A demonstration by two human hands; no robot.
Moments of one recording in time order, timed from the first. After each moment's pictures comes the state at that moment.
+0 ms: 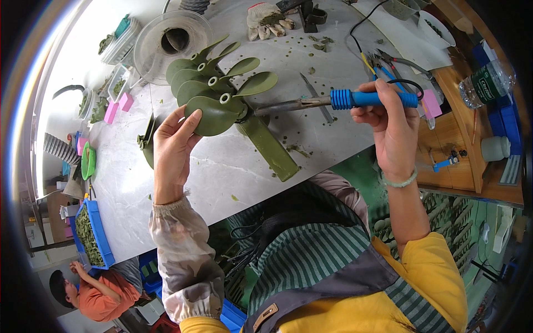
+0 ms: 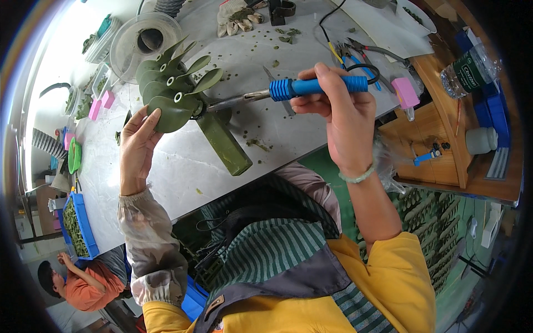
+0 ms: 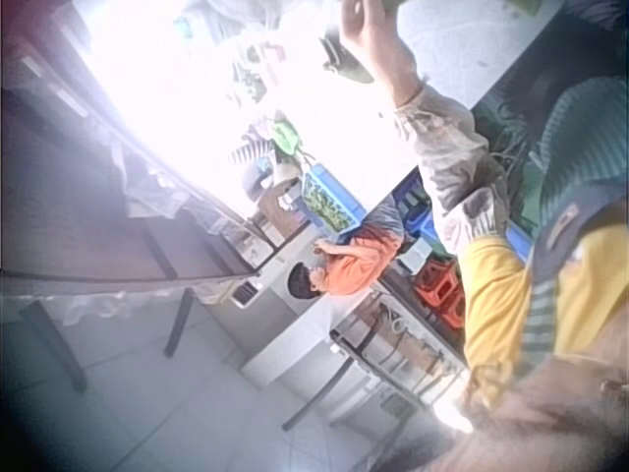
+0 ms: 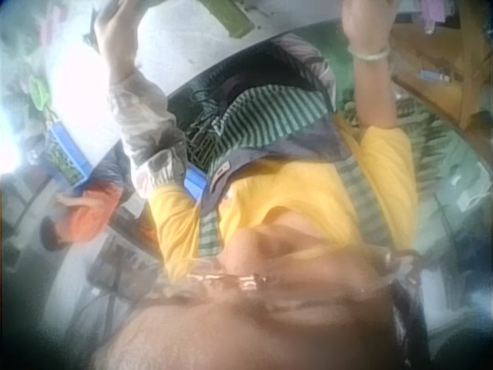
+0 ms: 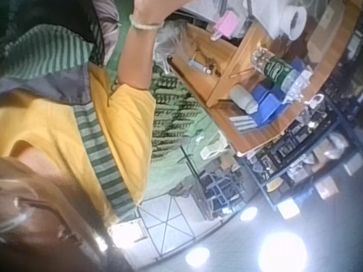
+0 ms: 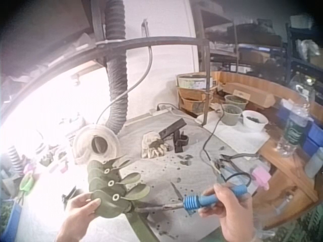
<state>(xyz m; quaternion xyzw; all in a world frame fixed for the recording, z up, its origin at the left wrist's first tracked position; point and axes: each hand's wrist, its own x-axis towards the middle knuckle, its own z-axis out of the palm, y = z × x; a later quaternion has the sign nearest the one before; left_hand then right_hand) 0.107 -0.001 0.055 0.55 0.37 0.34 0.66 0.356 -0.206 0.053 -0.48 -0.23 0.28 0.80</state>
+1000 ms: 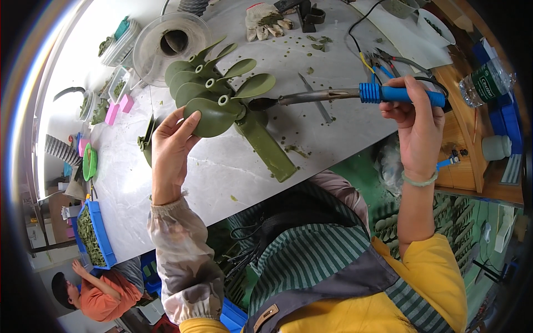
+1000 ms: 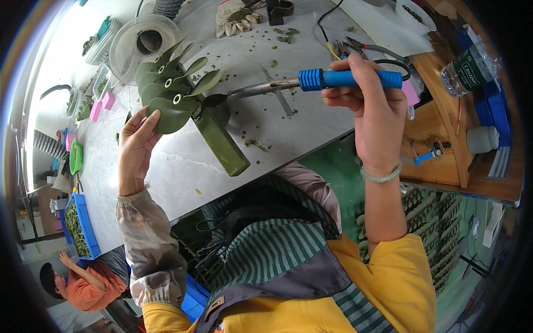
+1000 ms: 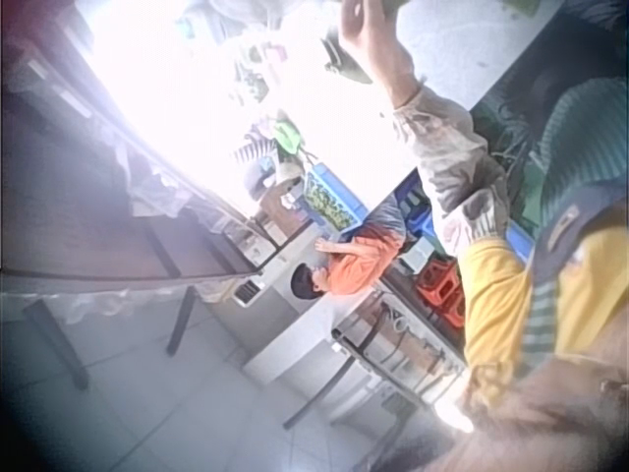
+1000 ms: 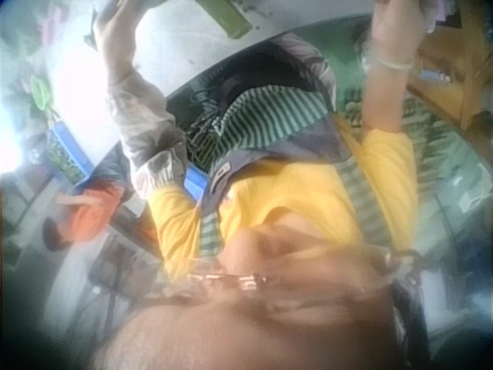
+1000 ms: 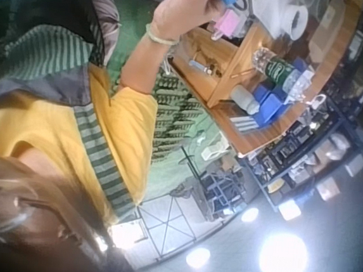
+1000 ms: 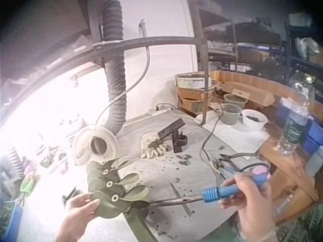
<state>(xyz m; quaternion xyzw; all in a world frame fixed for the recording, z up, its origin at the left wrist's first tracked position) 0.109 -0.001 0.059 0.56 0.39 0.33 0.65 0.385 -0.229 0.065 -0.50 -0.24 0.21 0.80</state>
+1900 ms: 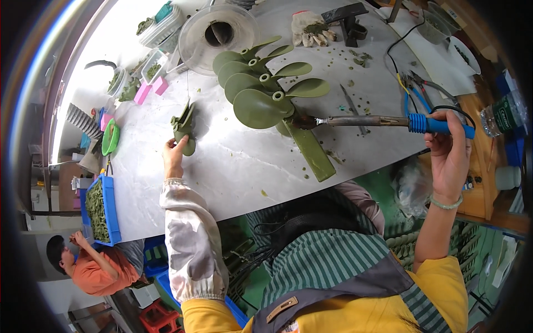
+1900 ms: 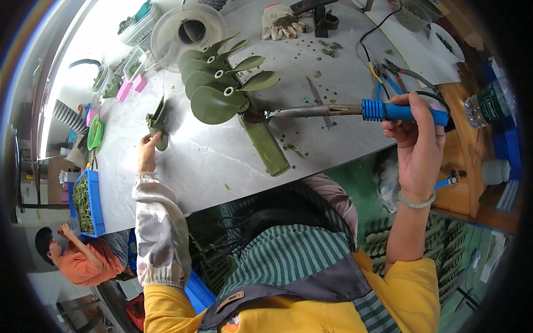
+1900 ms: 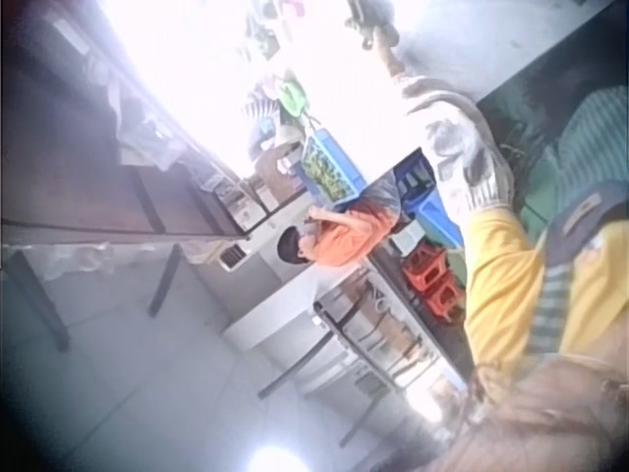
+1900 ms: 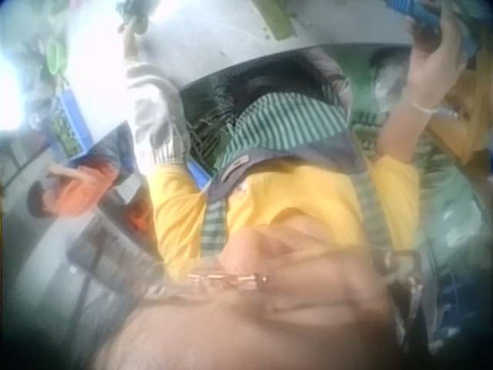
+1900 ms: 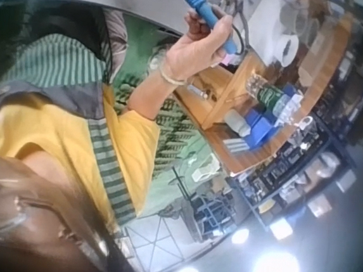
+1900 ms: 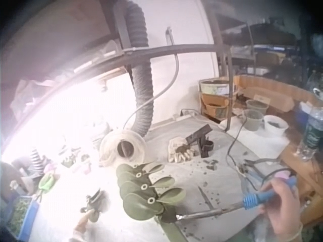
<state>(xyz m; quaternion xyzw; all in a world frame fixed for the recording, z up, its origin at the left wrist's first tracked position) -0.069 0.121 -0.052 0.57 0.67 0.31 0.36 0.378 -0.242 0.075 -0.52 -0.22 0.23 0.80</state>
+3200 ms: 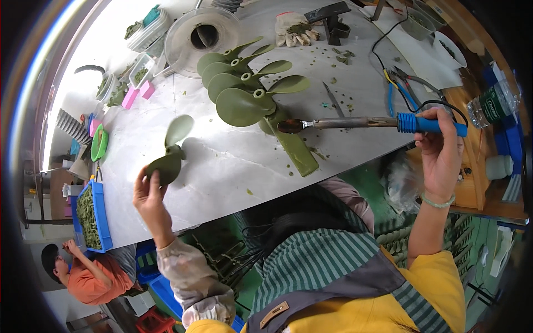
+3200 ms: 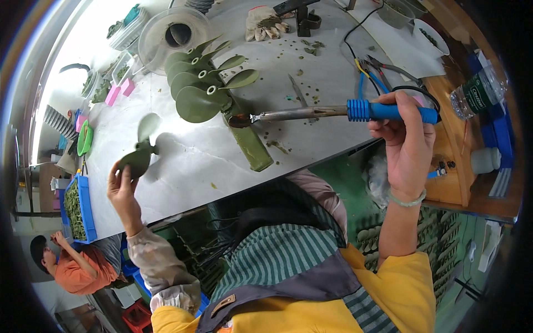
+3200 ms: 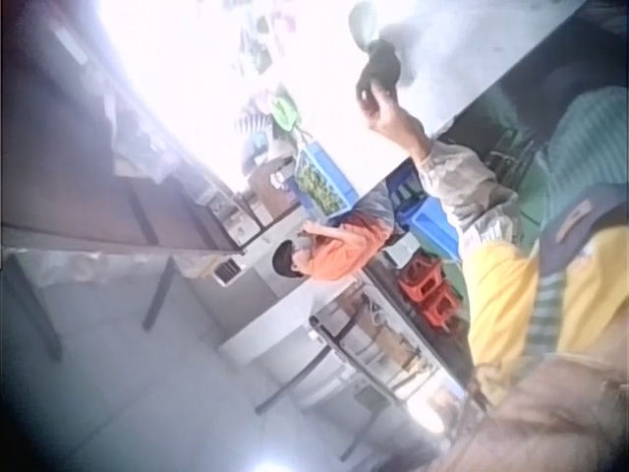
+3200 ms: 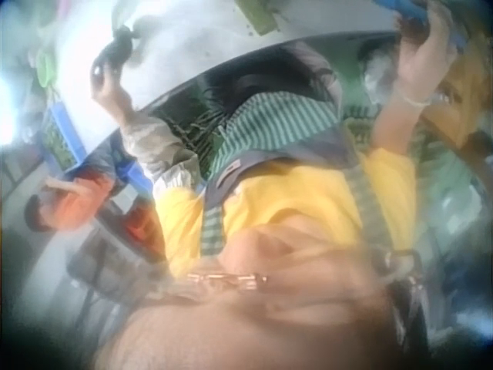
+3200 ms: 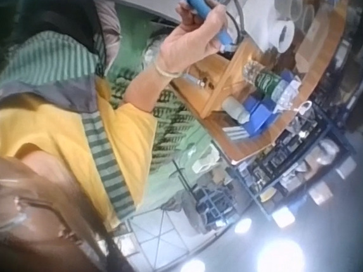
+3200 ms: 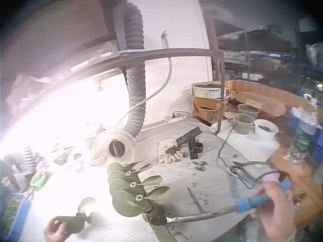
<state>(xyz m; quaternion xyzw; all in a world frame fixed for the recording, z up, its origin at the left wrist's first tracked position) -0.046 -0.039 0.036 0.57 0.48 0.53 0.40 0.380 -0.260 0.074 -0.51 -0.24 0.23 0.79</state>
